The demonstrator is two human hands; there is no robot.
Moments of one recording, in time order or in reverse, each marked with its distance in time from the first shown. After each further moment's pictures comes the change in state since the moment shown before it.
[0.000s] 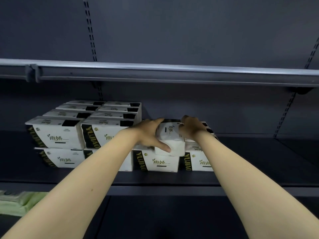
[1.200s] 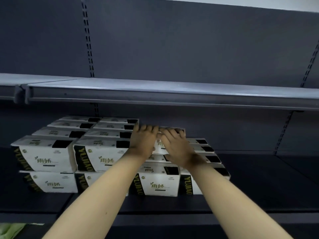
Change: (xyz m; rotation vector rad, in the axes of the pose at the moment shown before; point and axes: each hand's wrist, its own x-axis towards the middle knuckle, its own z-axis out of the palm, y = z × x) left_hand 0.037 -0.004 0.001 0.628 0.400 -0.155; right_hand 0.027 -0.007 0.036 -0.535 0.387 -0.742
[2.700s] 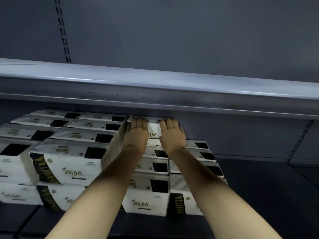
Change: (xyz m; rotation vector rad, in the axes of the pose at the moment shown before) left_hand 0.078 0.020 0.058 -0.038 -0.067 -0.220; right_hand 0.054 0.053 0.074 0.160 -0.087 0.407
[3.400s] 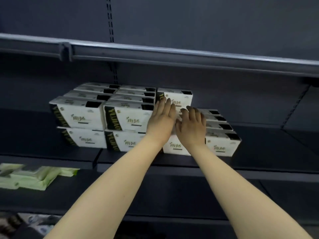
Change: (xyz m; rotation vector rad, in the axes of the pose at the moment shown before) left_hand -0.154 -0.048 -0.045 -0.169 0.242 0.261; right_hand -0.139 -0.100 -0.051 0.035 0.286 0.145
